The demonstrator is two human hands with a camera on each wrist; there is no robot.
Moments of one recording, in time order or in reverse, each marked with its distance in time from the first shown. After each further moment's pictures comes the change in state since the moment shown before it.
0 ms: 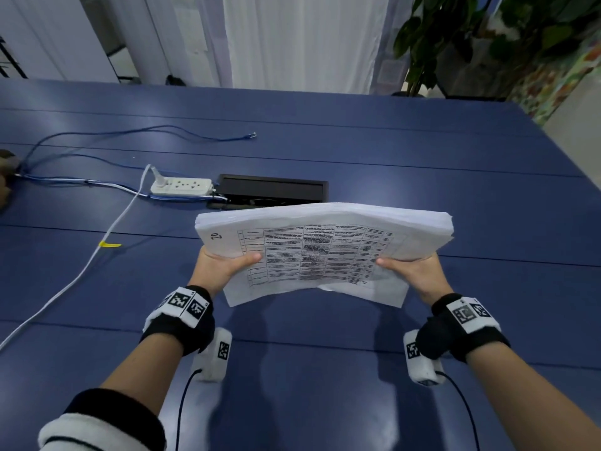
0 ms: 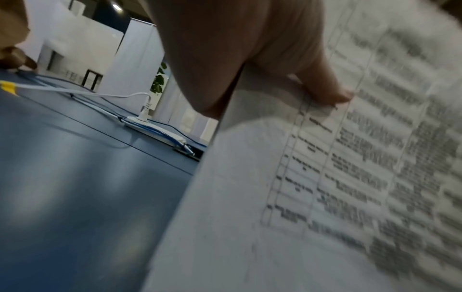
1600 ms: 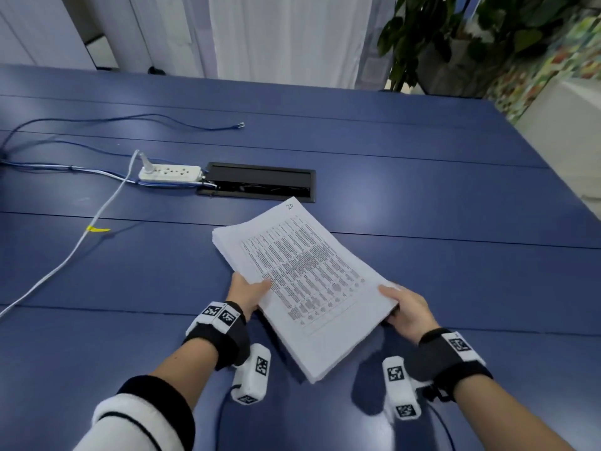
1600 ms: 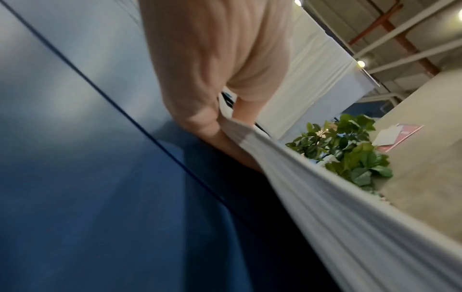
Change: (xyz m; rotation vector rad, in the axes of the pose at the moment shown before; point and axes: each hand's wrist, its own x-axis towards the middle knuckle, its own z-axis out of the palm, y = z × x) left_hand -0.041 -0.079 0.050 -0.090 0.089 -0.565; right_hand -0.081 0.040 0.002 0.297 0.357 0.682
